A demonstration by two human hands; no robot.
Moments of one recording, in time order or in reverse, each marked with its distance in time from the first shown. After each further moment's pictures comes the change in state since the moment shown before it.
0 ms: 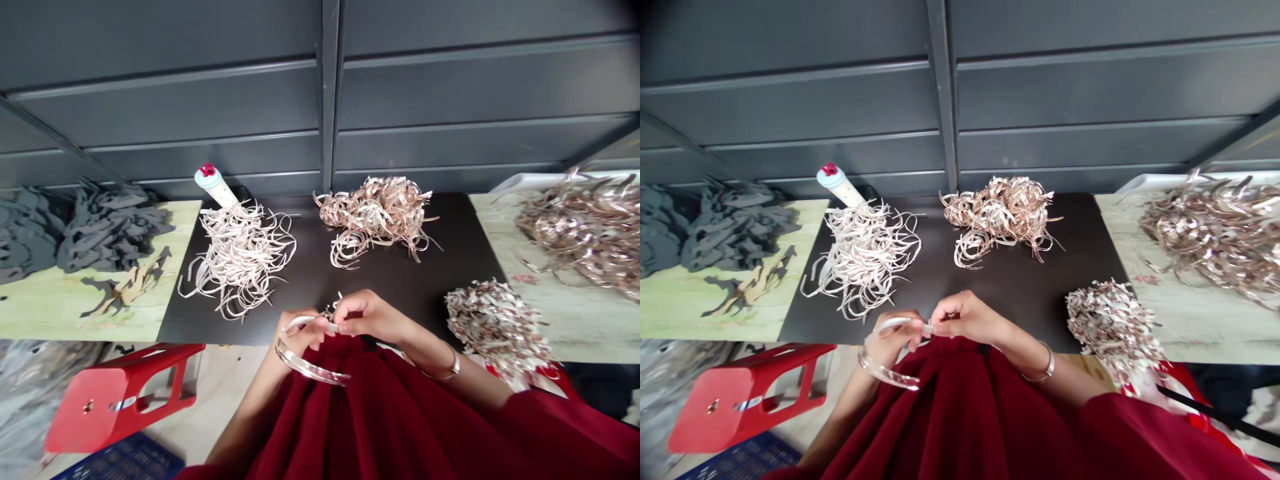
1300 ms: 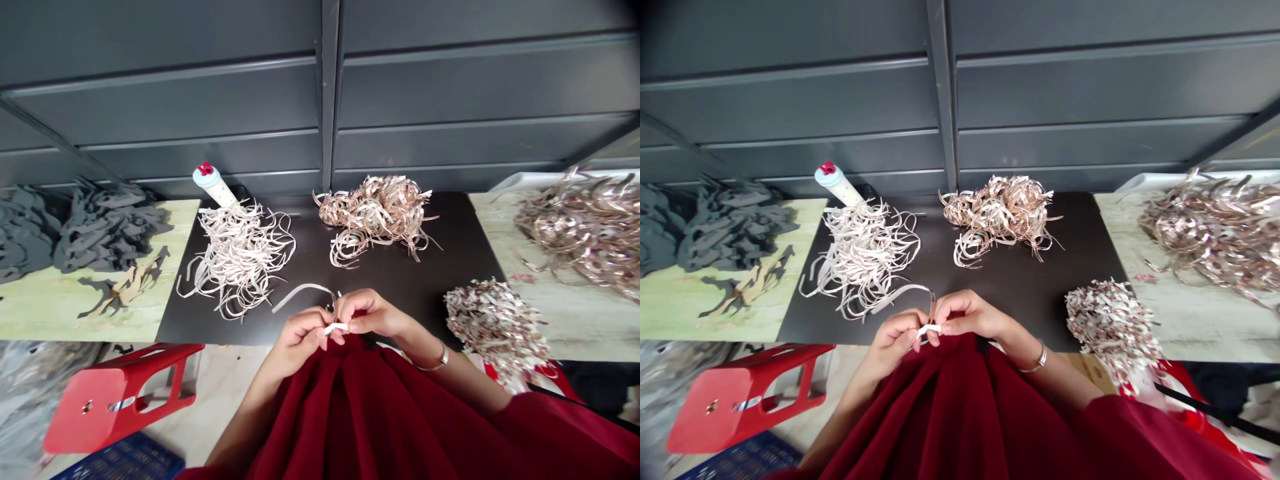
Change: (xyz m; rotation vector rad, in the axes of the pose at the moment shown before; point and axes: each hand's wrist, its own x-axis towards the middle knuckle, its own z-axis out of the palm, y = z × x) left_hand 0.000 0.000 0.000 0.109 -0.140 0.433; right_hand 0.005 0.018 -0.008 0.215 -0.131 -0.232
